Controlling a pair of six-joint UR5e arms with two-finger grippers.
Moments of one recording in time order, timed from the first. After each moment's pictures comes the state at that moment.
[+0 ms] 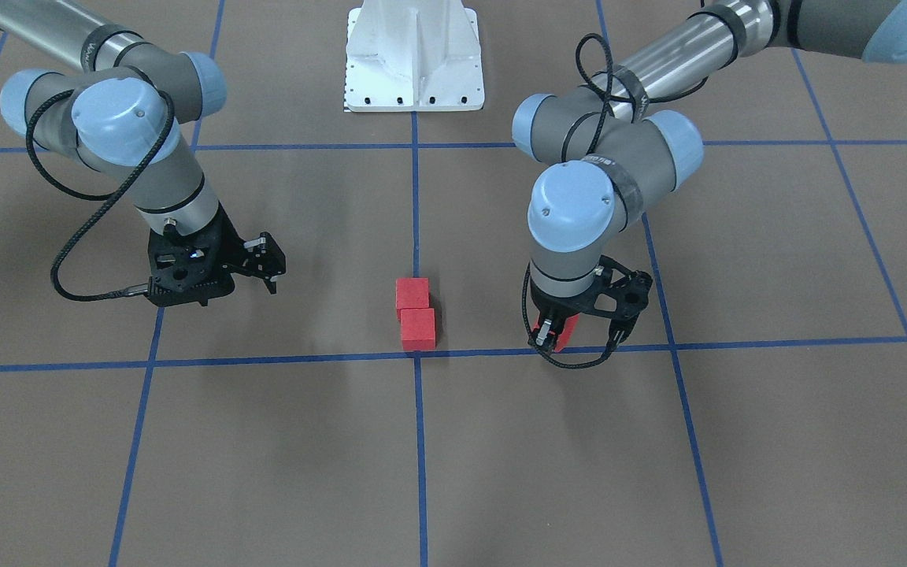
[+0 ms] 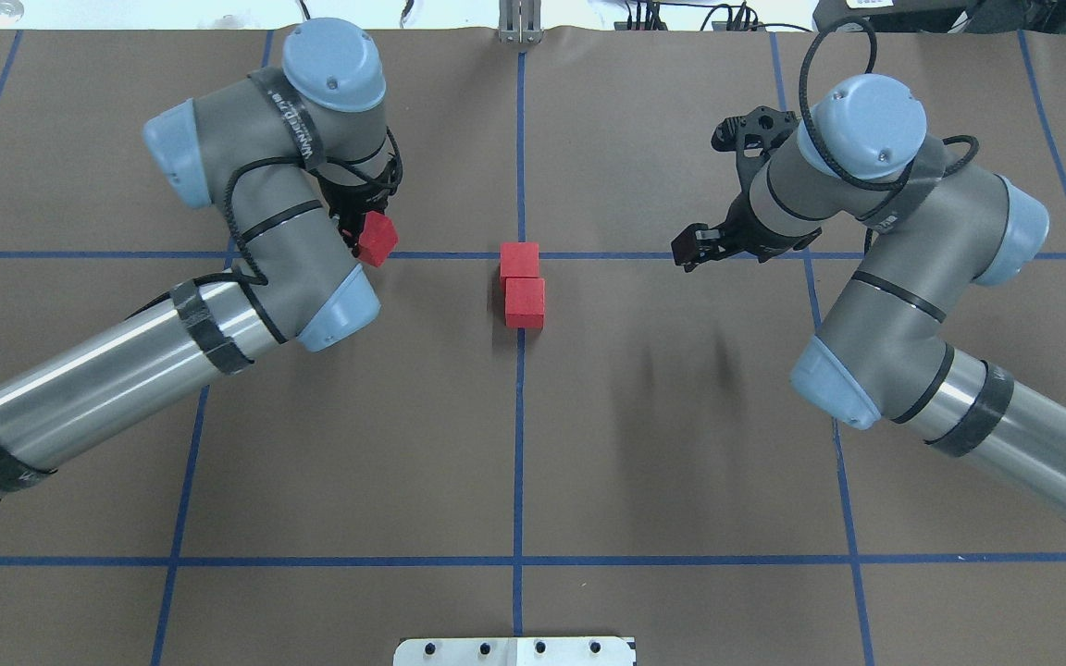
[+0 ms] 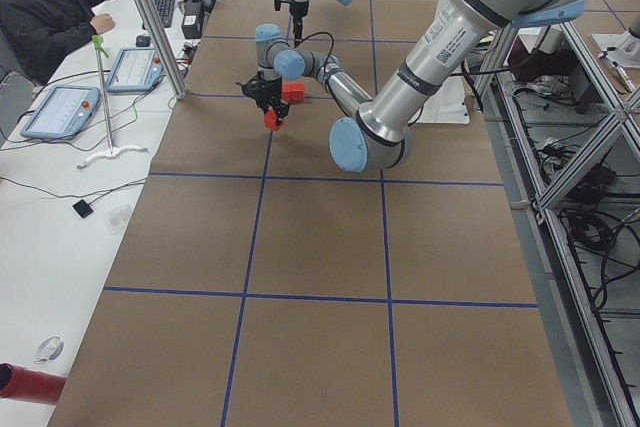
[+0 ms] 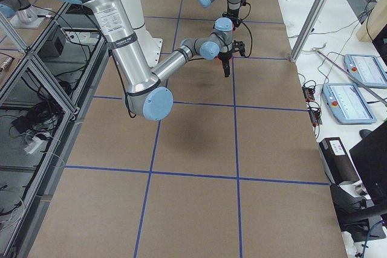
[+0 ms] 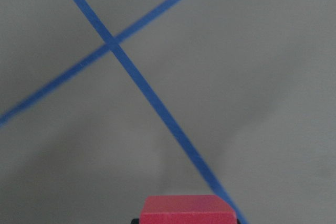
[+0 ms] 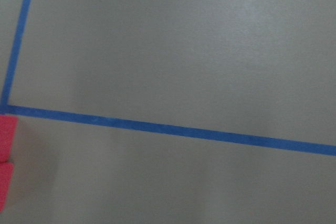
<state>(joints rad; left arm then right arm) -0.75 -2.45 -1.27 -1.53 -1.94 -2.06 0.77 -1.13 1.71 -1.40 1.98 0.86</state>
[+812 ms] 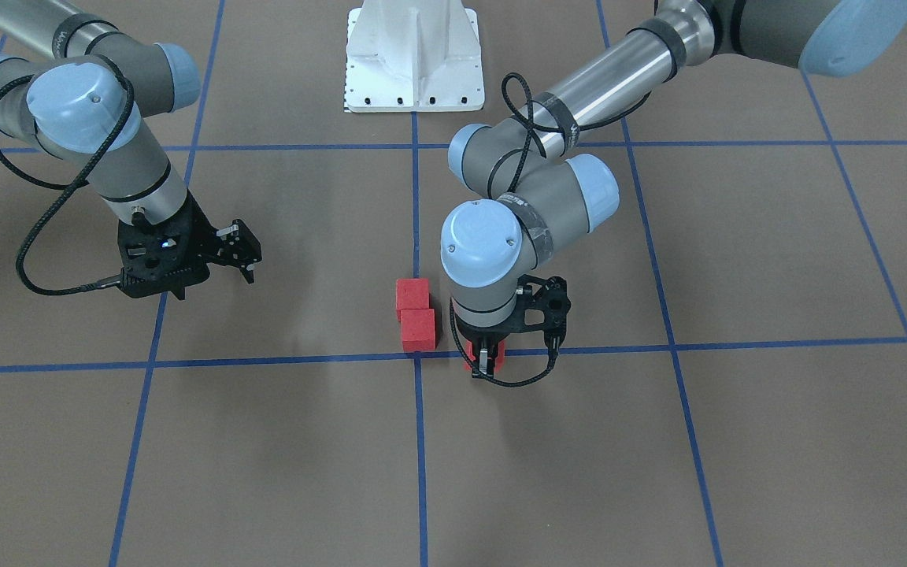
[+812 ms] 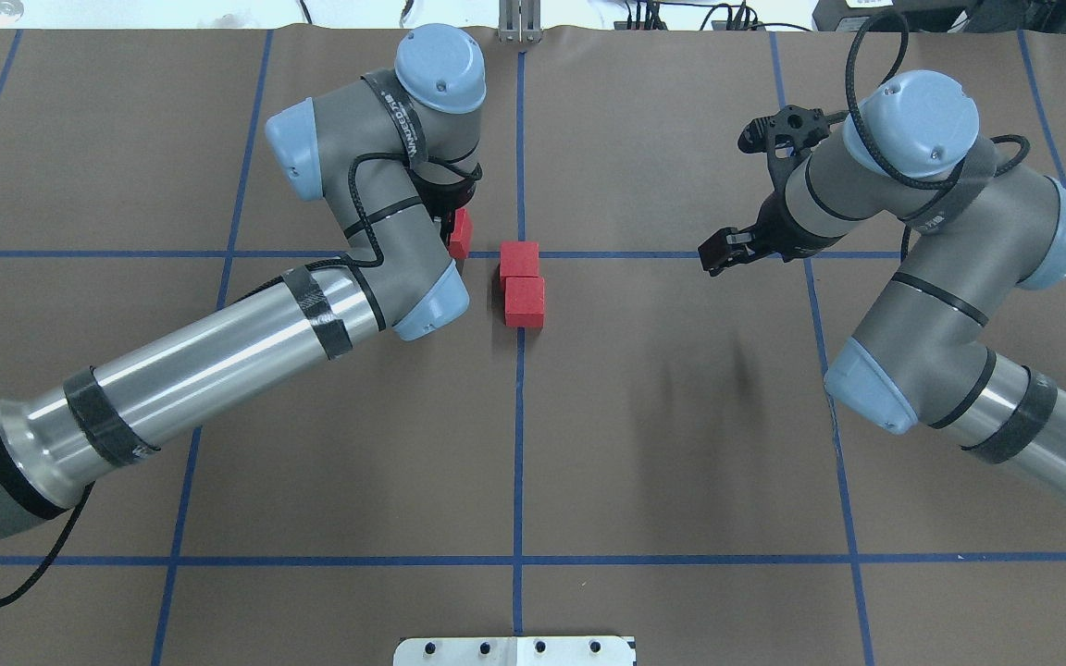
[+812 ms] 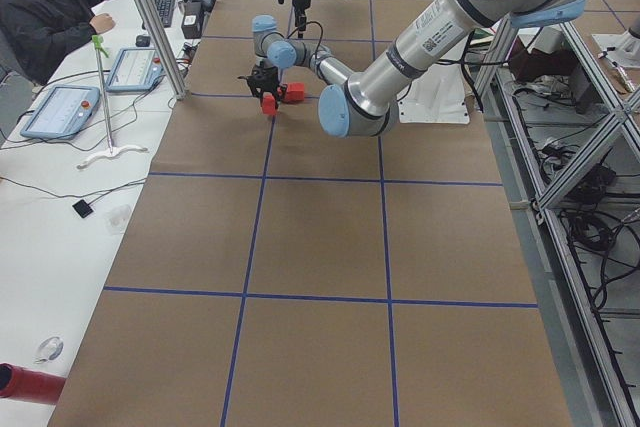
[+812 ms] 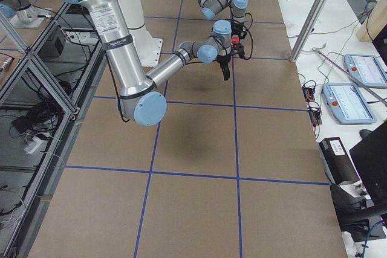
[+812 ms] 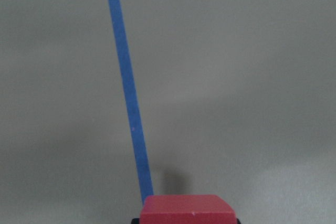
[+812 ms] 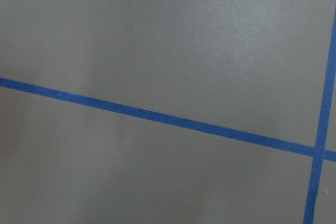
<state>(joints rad) -0.69 -2.60 -1.06 -1.65 -1.94 -2.46 0.79 -1.16 1.76 -1.40 2.00 0.81</state>
